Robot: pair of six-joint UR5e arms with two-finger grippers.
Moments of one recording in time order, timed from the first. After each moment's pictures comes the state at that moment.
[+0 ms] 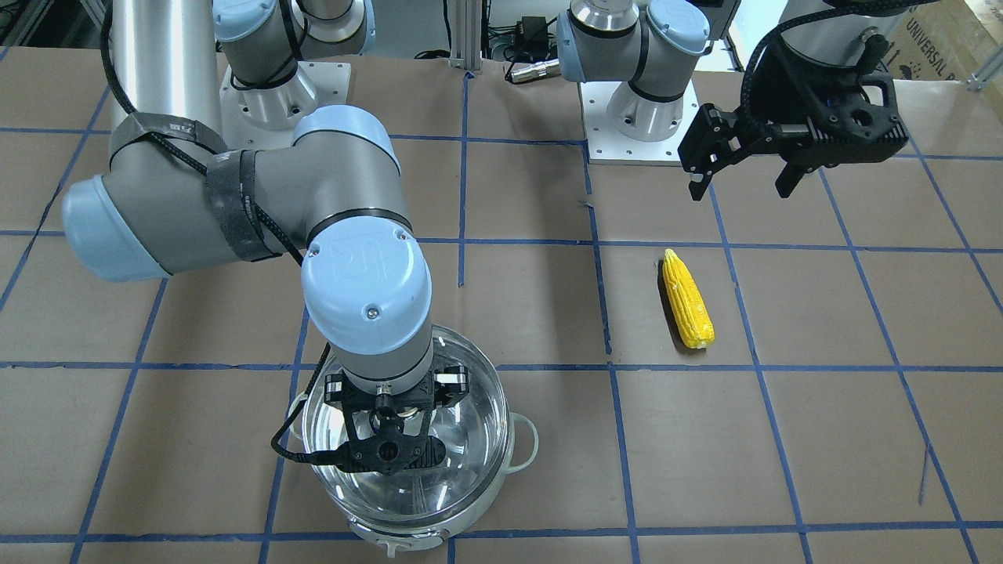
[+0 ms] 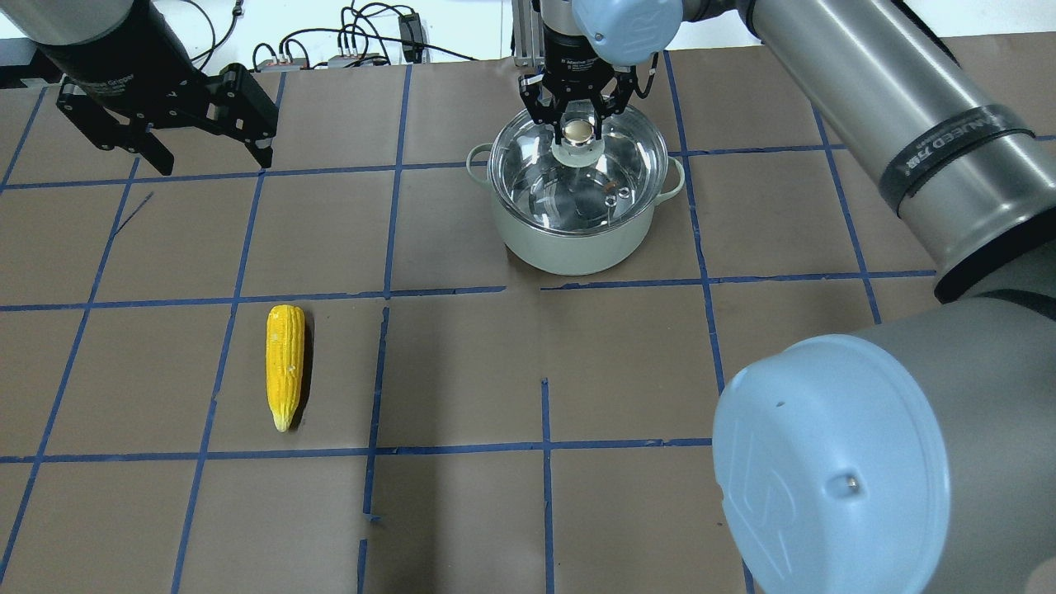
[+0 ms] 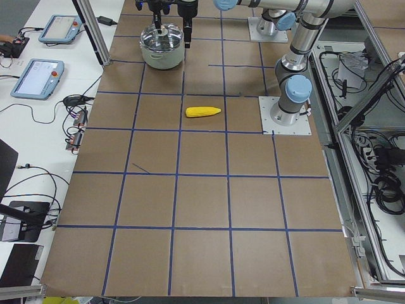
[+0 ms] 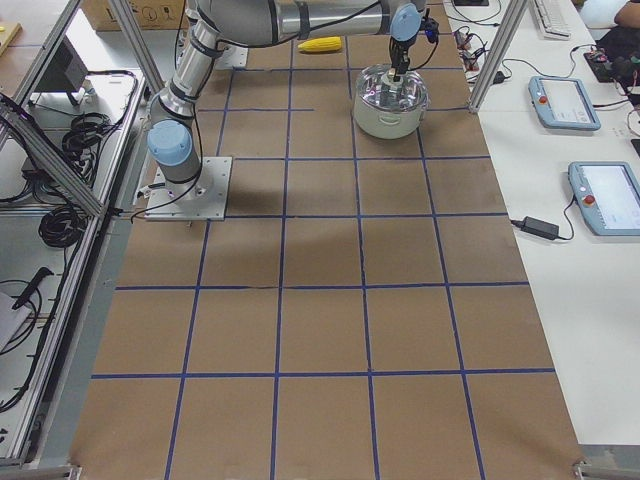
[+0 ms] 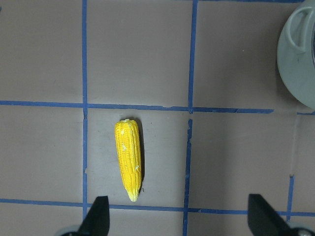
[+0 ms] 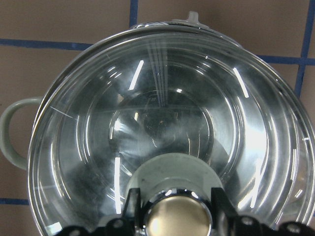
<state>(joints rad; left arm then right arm) -1.50 -1.58 -1.45 -1.64 1.60 0.03 1.83 -0.93 1.01 -1.62 -1.58 0.19</state>
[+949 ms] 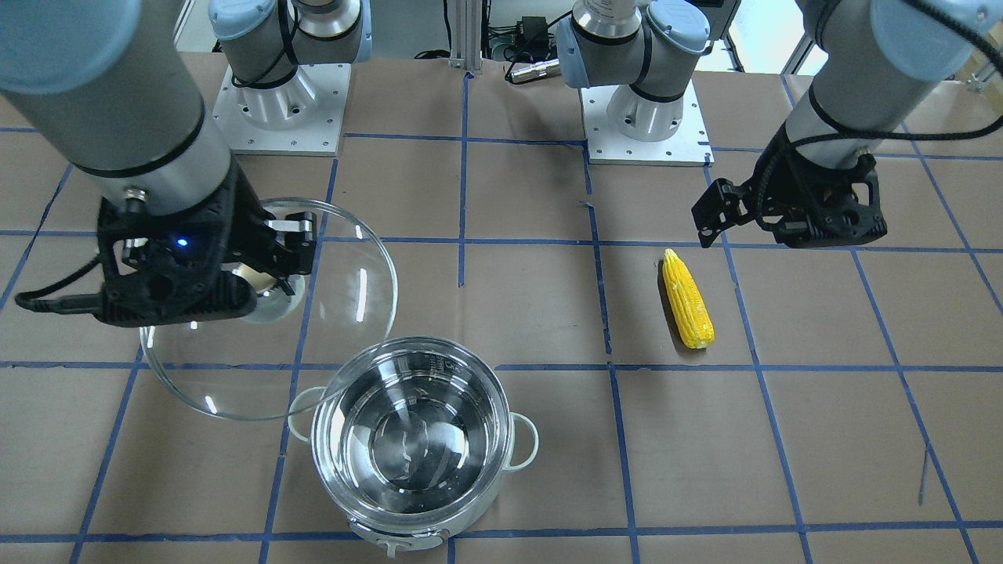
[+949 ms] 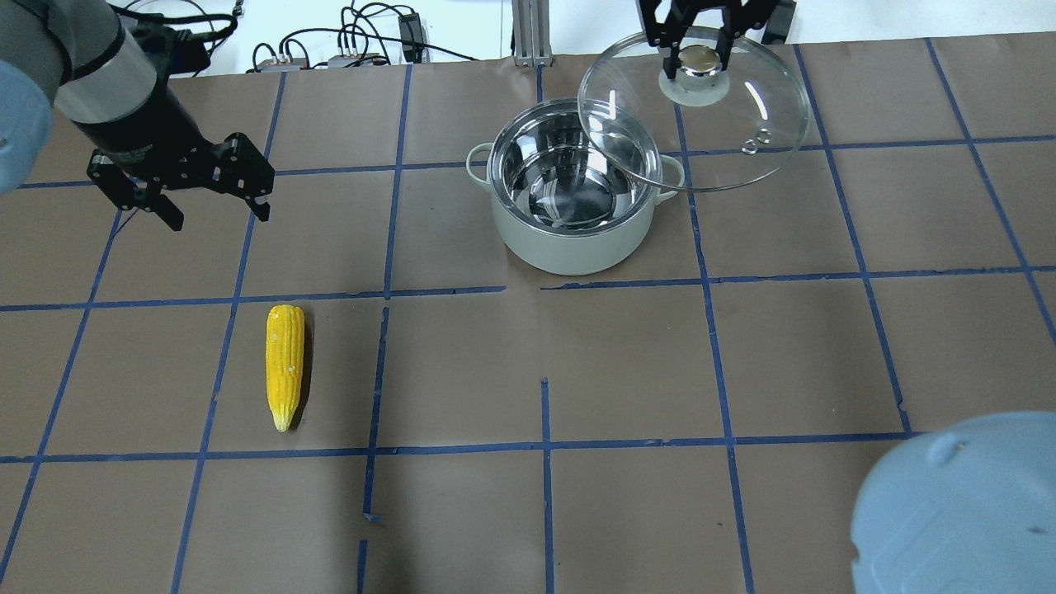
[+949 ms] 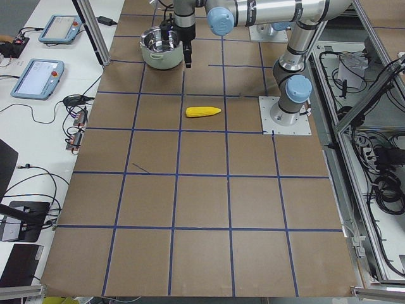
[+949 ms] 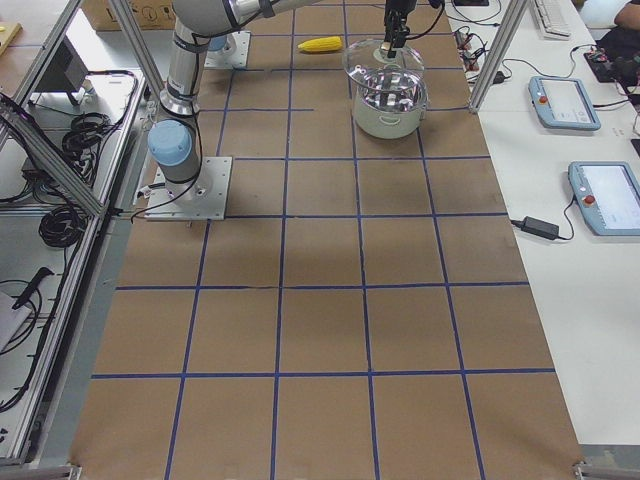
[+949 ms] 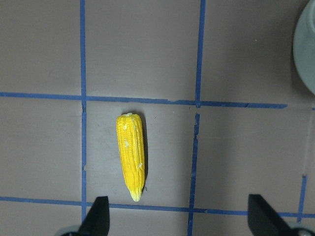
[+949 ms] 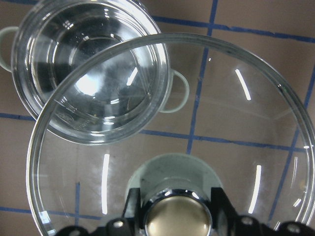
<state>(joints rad) -1.39 -1.61 -1.66 -1.51 1.59 0.10 1.66 -1.16 0.93 -1.24 -1.58 -0.05</state>
